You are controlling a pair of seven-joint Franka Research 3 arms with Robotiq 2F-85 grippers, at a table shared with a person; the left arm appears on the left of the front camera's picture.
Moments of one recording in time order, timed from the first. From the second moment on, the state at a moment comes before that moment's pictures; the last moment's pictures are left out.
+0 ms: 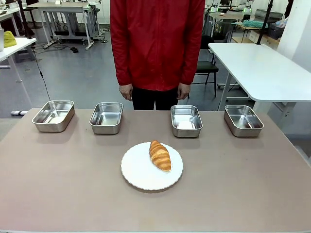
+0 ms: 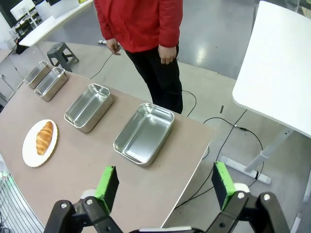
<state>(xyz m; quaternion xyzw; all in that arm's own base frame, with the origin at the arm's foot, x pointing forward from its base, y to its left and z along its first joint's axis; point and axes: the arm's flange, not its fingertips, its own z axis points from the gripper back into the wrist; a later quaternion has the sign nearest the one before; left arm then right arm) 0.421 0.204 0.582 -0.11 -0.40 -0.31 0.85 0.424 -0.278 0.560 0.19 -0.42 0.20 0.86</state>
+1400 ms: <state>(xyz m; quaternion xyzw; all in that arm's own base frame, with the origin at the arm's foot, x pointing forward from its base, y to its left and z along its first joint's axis) 0.387 0.163 0.599 -0.08 -0.38 -0.27 0.88 0.403 -0.241 0.579 0.17 -0.44 0.17 0.86</state>
